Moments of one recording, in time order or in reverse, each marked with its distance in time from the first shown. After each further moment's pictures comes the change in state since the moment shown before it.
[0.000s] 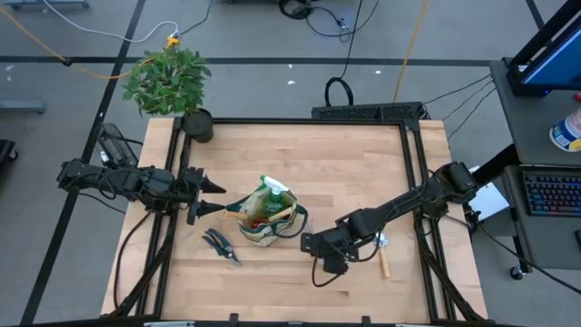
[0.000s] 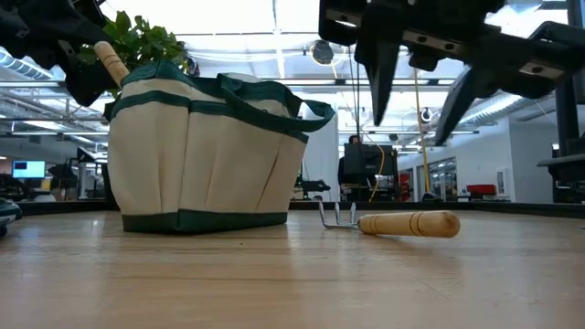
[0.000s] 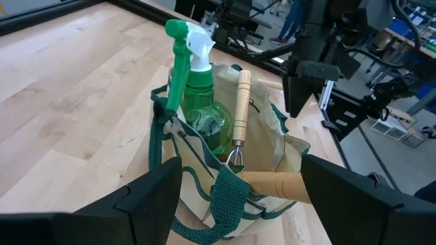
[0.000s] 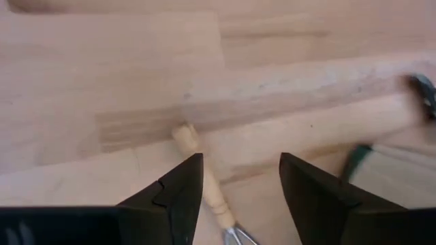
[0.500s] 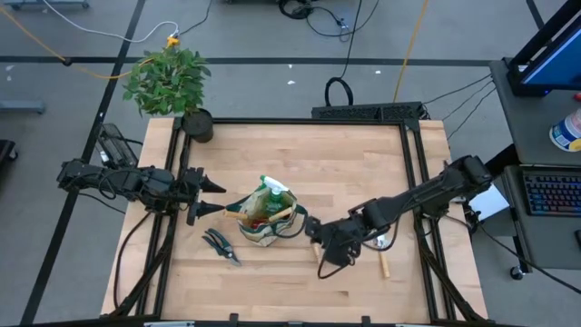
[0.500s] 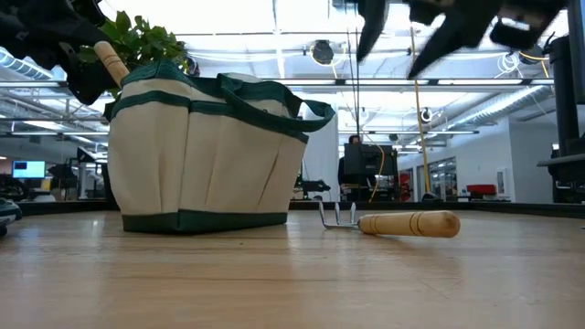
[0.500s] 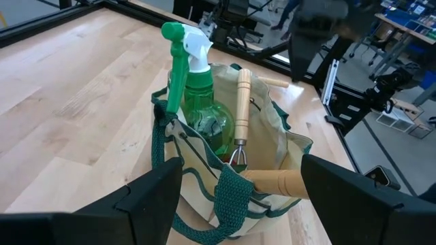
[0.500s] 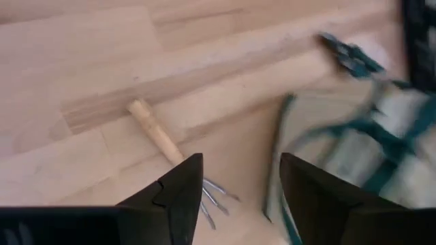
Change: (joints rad) left arm 0.000 0.000 0.000 -0.001 0.000 0.048; right arm -0.005 -0.147 0.000 -0.036 0.137 0.125
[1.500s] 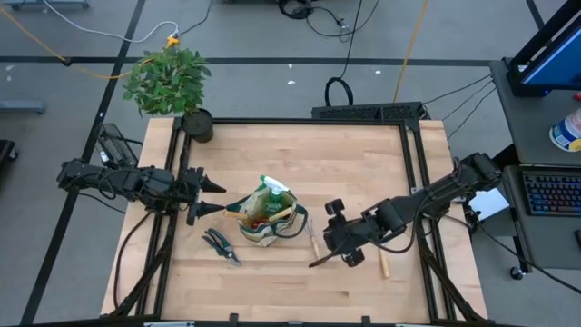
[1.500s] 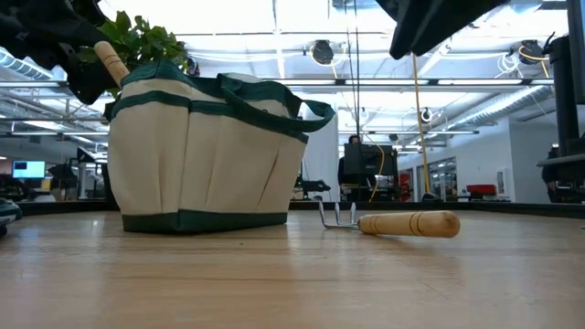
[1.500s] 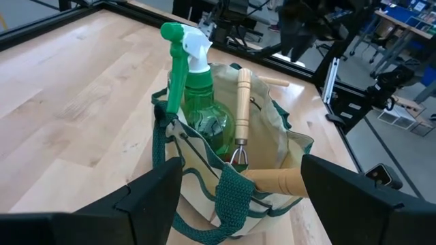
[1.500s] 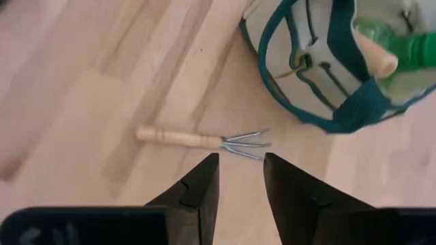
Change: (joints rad) left arm 0.000 0.000 0.000 -0.001 0.000 0.014; right arm 0.061 -0.089 0.000 -0.146 0.204 0.844
